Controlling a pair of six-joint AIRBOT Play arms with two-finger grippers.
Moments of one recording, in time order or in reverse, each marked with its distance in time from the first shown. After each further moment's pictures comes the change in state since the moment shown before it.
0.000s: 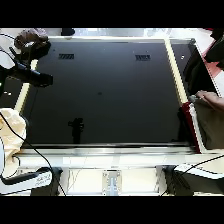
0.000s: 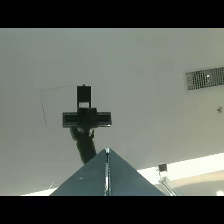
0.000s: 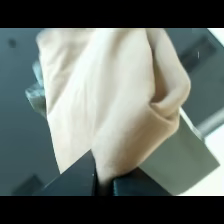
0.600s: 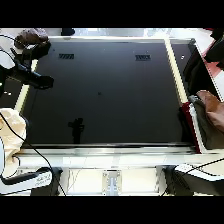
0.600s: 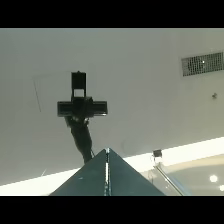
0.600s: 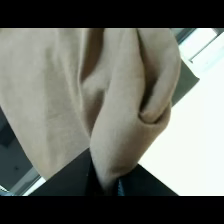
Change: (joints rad) left arm -0.003 0.000 0.000 -0.007 -0.061 -0.003; right arm -0.024 0.058 -0.274 -0.216 0.041 -0.015
